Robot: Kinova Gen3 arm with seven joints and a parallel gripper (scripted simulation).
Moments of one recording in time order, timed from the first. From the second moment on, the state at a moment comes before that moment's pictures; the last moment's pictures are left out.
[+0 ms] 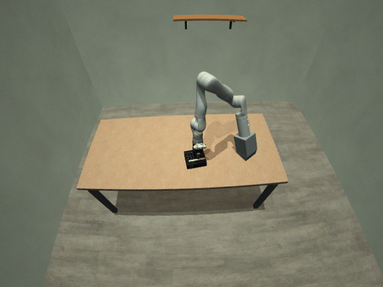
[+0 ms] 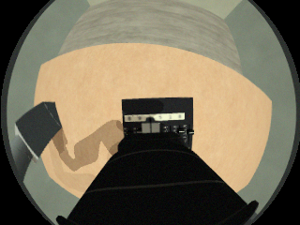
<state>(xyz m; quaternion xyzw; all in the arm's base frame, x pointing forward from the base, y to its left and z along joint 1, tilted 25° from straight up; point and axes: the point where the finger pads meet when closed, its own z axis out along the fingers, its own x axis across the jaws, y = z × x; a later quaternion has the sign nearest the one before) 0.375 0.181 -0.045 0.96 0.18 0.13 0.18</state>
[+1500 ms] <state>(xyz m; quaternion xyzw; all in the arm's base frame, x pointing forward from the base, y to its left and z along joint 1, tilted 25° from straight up) 0.378 0.172 -0.041 0.96 0.18 0.13 0.18</state>
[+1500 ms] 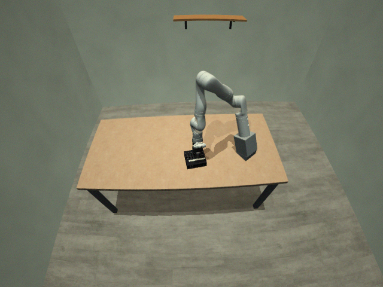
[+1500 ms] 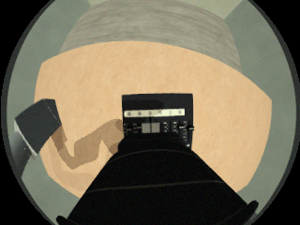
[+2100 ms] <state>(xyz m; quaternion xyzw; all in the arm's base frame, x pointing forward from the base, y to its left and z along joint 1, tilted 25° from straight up) 0.381 0.164 -0.037 0.96 0.18 0.13 0.18</state>
